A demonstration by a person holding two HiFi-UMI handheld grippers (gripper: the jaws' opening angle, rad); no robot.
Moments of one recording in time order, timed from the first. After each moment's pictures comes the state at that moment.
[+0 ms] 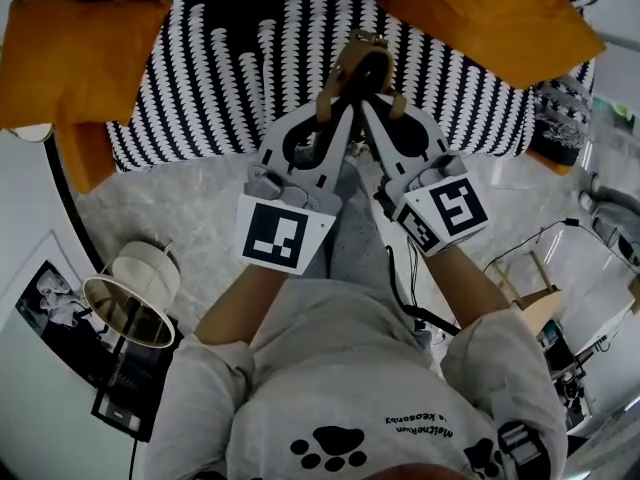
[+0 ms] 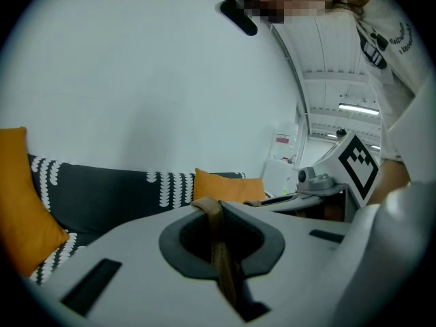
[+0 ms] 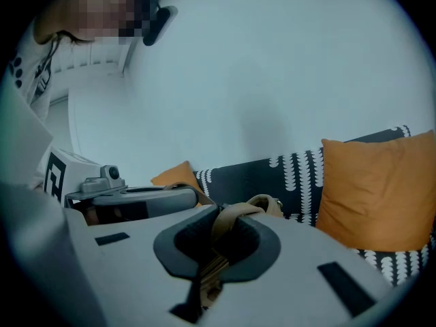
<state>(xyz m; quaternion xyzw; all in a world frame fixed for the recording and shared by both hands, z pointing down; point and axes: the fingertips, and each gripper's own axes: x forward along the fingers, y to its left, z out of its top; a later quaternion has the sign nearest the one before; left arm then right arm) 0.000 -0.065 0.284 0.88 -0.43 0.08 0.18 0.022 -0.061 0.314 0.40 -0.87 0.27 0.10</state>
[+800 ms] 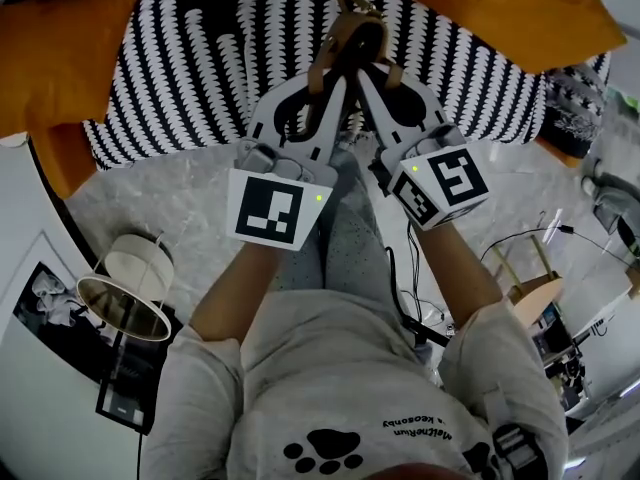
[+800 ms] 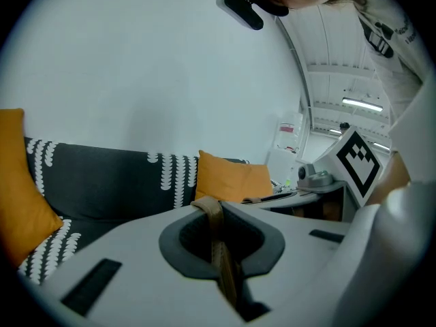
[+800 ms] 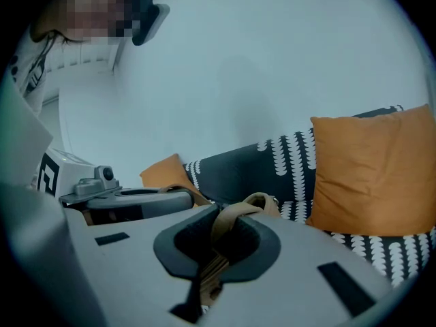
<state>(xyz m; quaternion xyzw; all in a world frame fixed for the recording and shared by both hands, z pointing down) -0.003 -0.055 0.377 0.88 -0.42 0.11 0.18 0.023 -0.056 0.404 0.42 -0.85 0.29 0.11</state>
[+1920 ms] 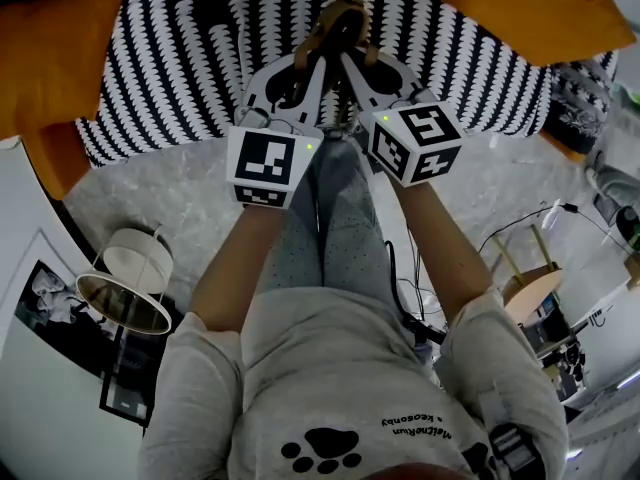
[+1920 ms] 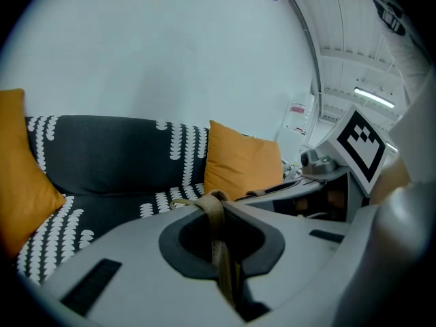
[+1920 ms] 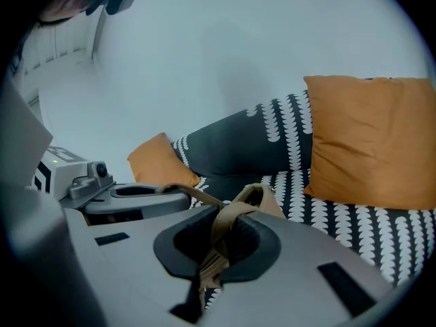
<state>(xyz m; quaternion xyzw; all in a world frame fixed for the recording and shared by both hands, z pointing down) -0.009 -0.076 0.474 0.86 -0.41 0.21 0.23 0.023 -0.080 0.496 0.41 -0.82 0.35 0.17</state>
